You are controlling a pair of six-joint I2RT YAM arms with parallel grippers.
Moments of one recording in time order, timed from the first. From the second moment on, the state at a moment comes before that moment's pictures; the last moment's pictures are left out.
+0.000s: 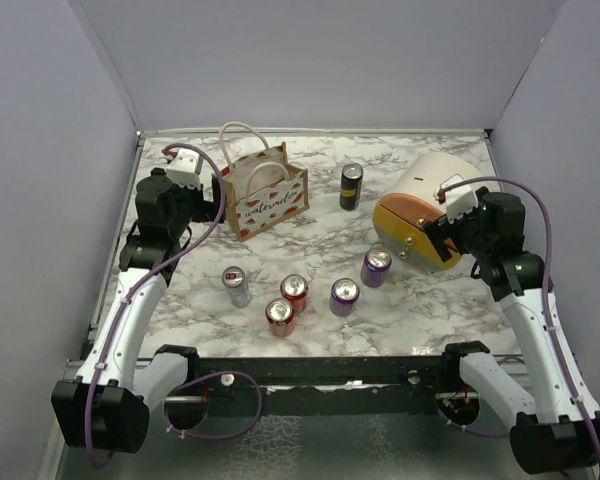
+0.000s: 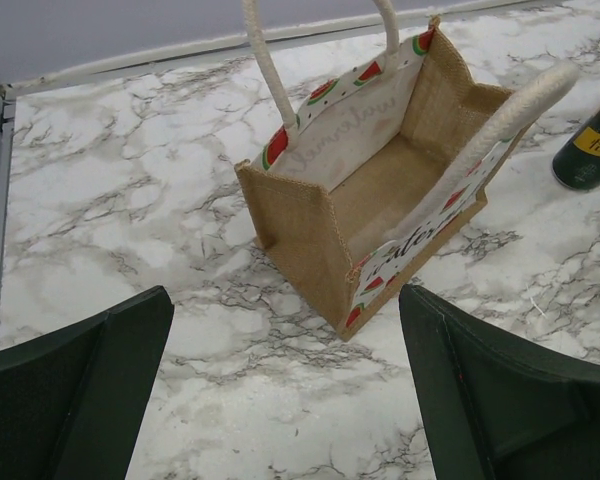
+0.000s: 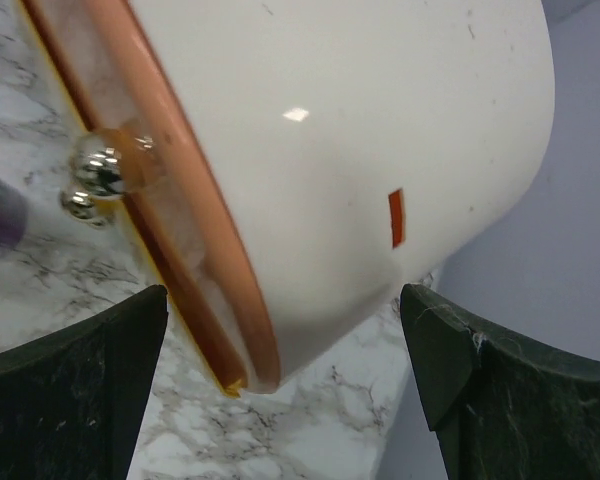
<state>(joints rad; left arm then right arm) -0.11 0.98 0.89 -0.20 0.11 0.03 0.10 0.83 0.93 -0.64 -0.04 -0.56</state>
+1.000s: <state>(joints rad) -0.14 1.62 1.22 -0.26 0.13 -0.09 0.03 0.97 1.18 -0.67 0.00 -0.57</state>
